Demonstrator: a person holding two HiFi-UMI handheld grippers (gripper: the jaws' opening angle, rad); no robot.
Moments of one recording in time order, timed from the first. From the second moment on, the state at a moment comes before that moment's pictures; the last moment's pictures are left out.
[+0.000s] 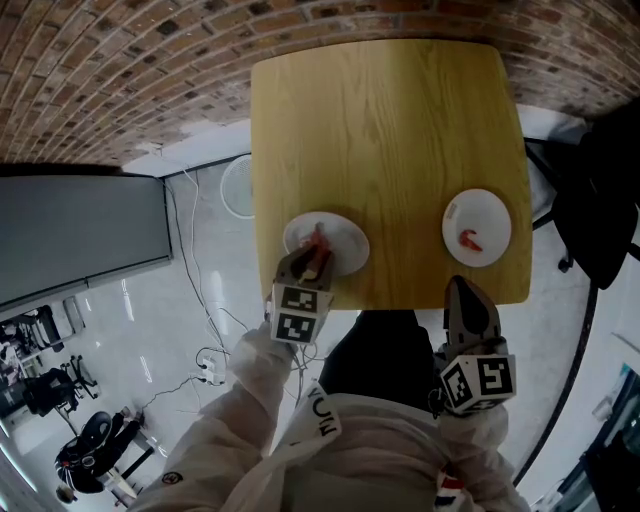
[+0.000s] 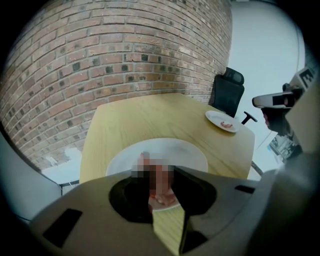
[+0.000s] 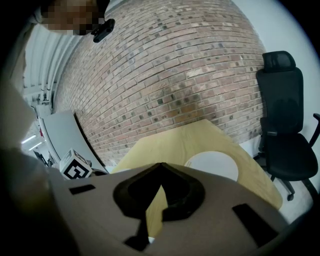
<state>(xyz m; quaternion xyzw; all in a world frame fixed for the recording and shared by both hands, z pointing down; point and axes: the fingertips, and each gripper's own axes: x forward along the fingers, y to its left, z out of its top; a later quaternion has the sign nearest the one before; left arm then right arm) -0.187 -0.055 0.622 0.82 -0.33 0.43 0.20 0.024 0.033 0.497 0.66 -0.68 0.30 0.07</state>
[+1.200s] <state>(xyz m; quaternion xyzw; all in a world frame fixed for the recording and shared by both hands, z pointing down) -0.196 -0.049 0.621 0.82 -0.32 0.41 0.22 0.010 0.045 0.490 0.68 -0.67 0.29 0.07</state>
